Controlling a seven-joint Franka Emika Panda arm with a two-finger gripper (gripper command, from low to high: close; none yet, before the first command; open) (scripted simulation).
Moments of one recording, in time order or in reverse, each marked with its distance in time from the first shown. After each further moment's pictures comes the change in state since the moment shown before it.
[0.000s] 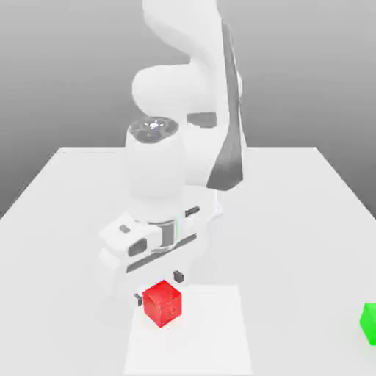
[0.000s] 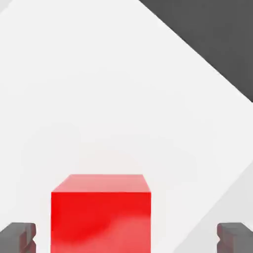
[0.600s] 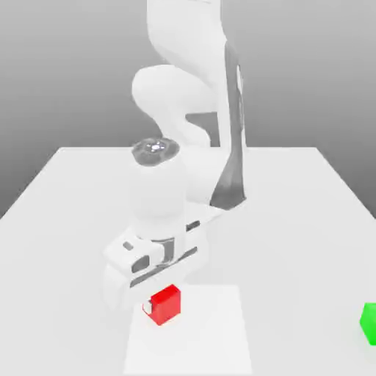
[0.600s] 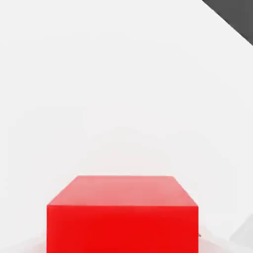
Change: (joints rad) arm -0.029 0.017 0.033 0.001 0.013 0.013 -0.009
